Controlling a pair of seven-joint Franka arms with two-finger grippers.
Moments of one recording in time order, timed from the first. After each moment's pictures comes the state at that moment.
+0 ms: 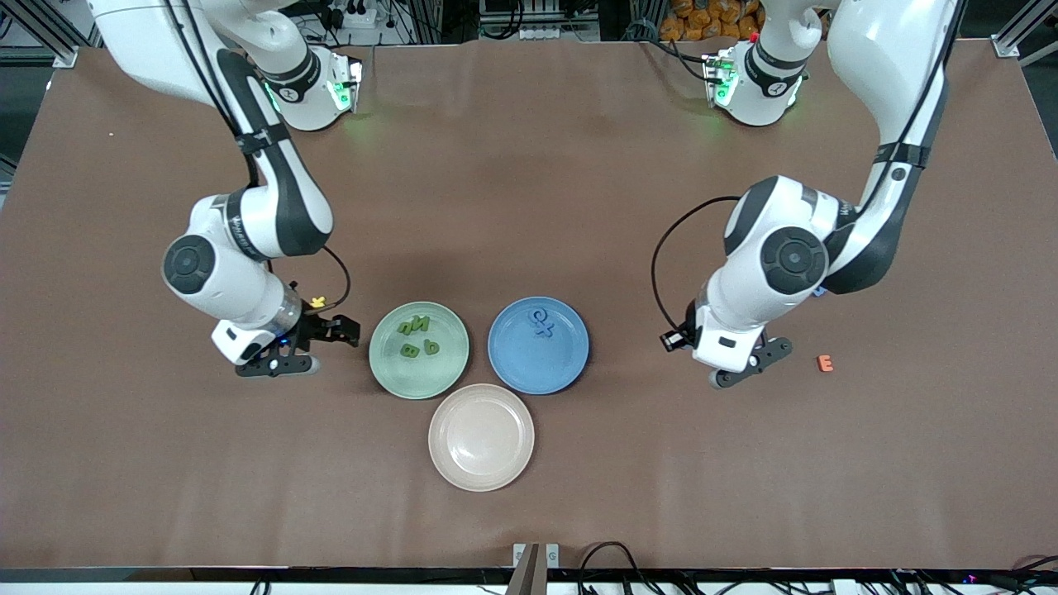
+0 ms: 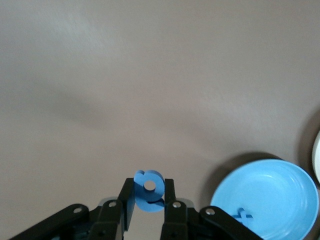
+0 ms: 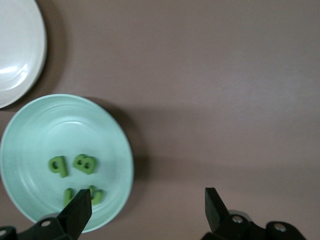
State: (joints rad) left arm -0.15 0.50 -0.31 -1.59 0.08 2.09 -0.93; right arm 0.31 0.41 -0.10 -1.89 0.21 2.35 0.02
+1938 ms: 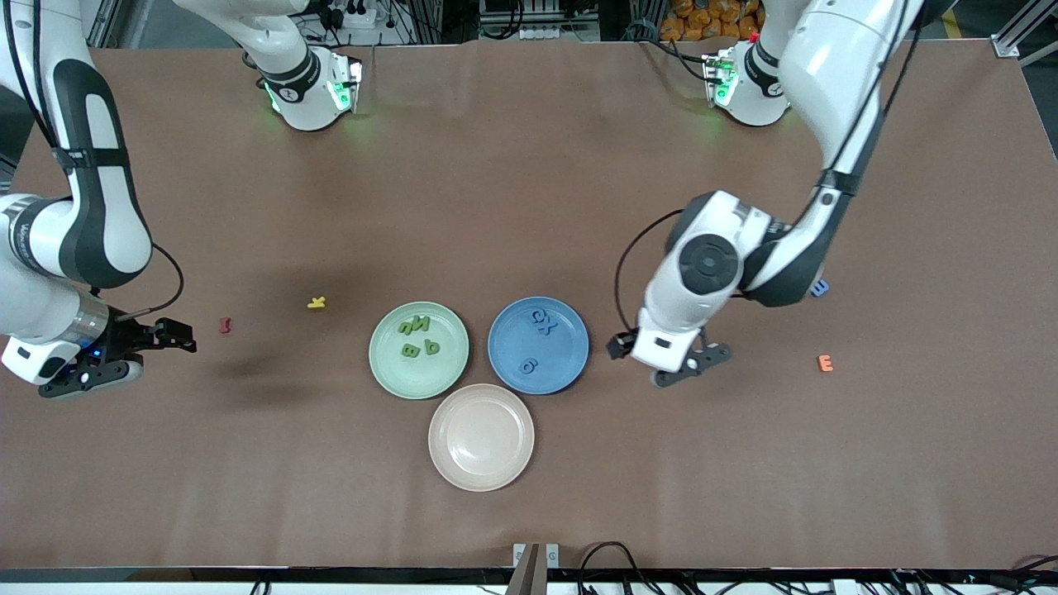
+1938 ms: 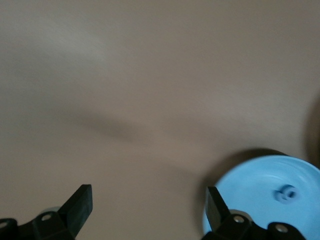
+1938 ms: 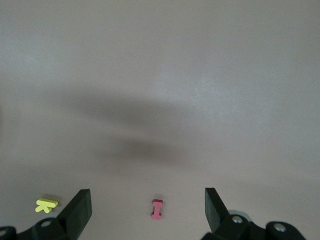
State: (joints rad) left arm -0.24 0.61 -0.30 -1.53 0.17 2.13 -0.96; right arm -0.05 0.40 -0.13 -1.76 0.12 2.18 -0.49
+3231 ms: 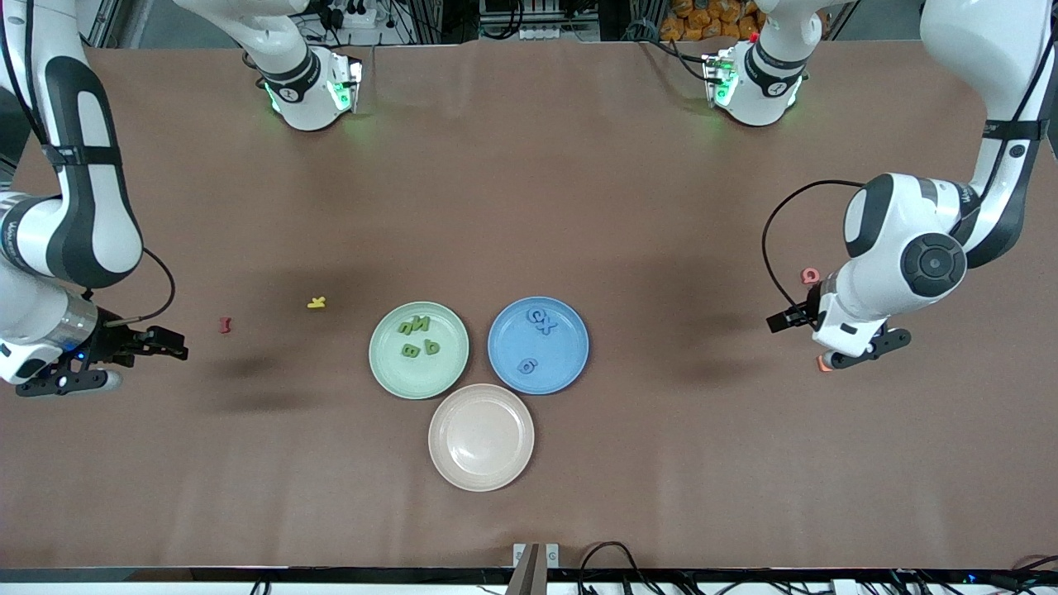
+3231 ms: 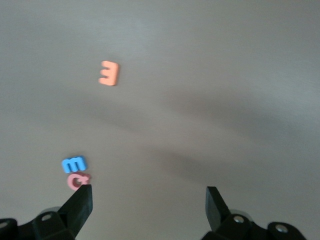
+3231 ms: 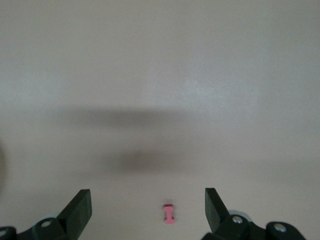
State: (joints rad) left arm 0.22 0.34 -0.36 -1.92 0.17 2.11 -0.58; right arm -0.06 0.40 -0.12 -1.73 0.12 2.18 -0.30
